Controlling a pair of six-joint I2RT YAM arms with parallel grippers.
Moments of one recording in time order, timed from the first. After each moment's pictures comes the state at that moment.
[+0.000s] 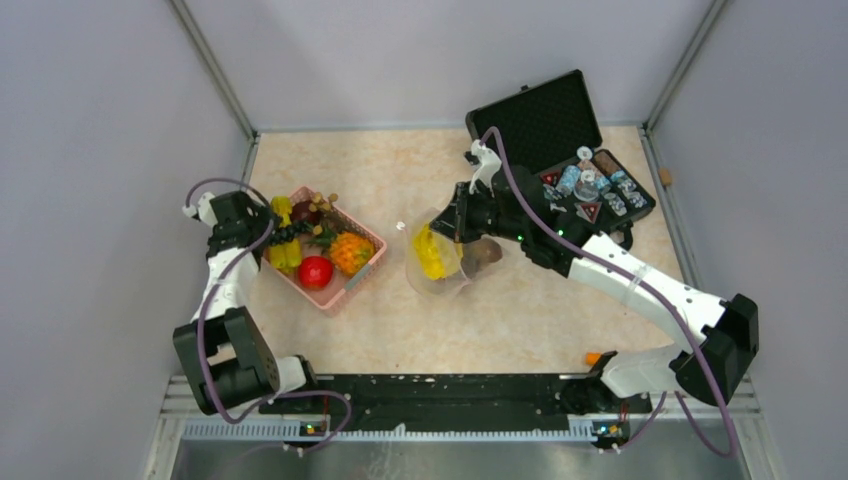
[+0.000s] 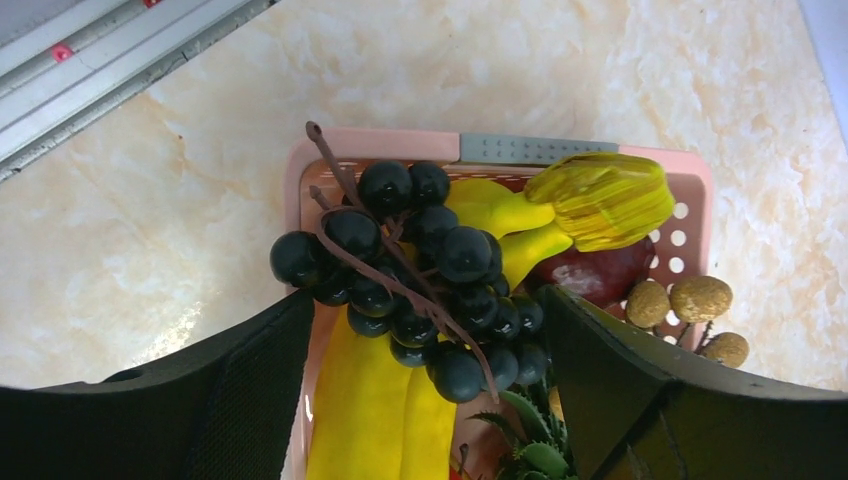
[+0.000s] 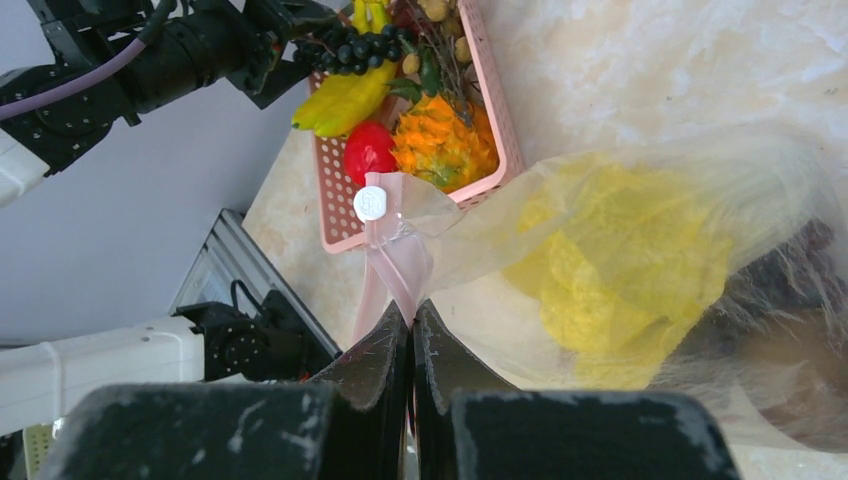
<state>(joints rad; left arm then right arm) 0.34 1.29 0.83 -0.23 -0.13 -0.68 0.82 1.31 1.21 -0.26 -0.14 0.58</state>
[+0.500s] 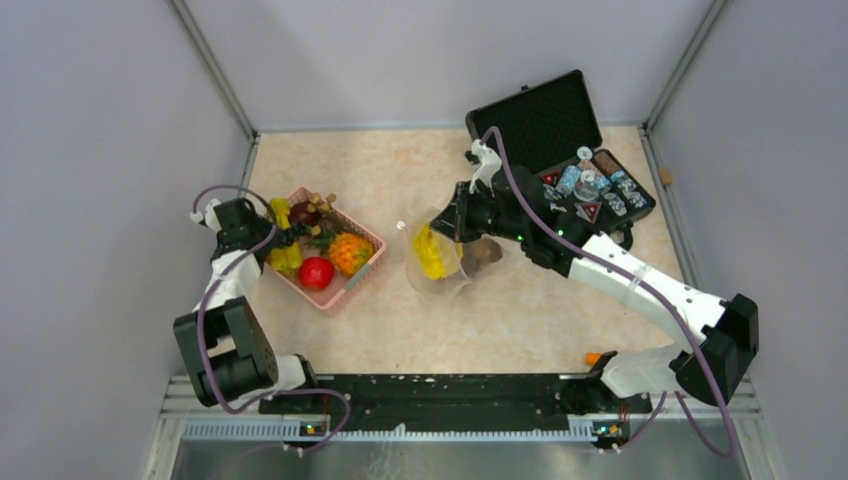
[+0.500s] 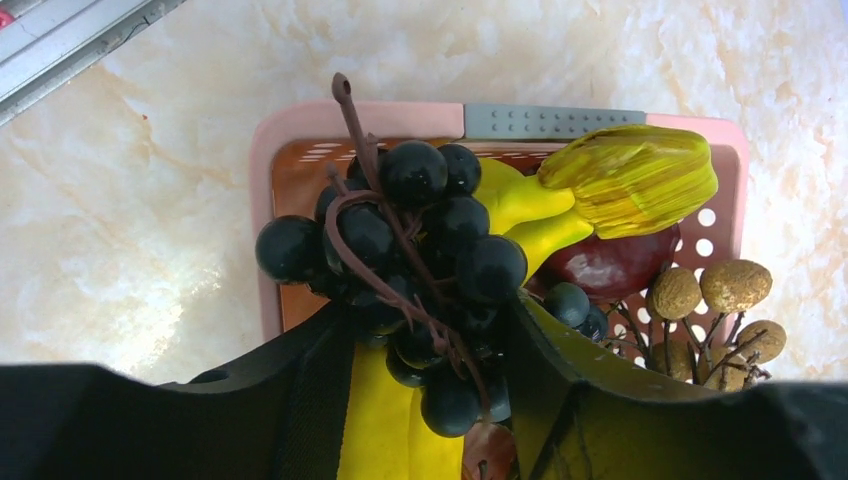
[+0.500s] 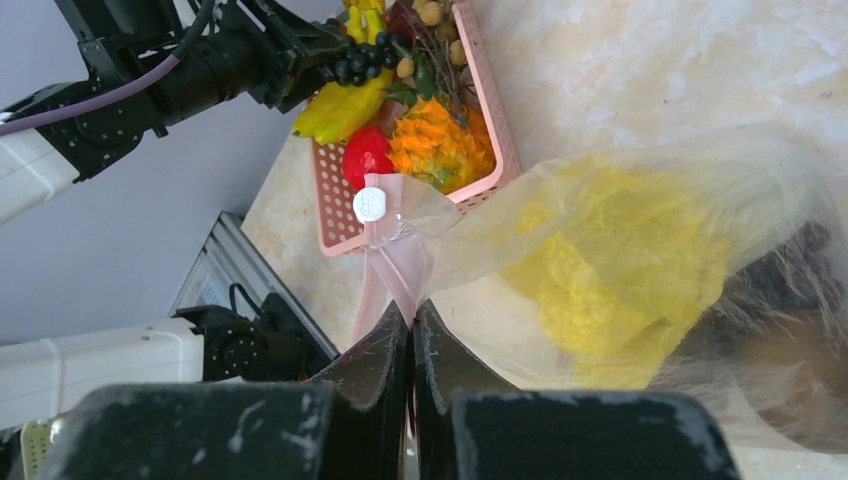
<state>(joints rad) 0.36 1.34 0.77 -0.14 -0.07 -0.68 0.82 1.31 1.21 -0.26 -0.13 0.58</state>
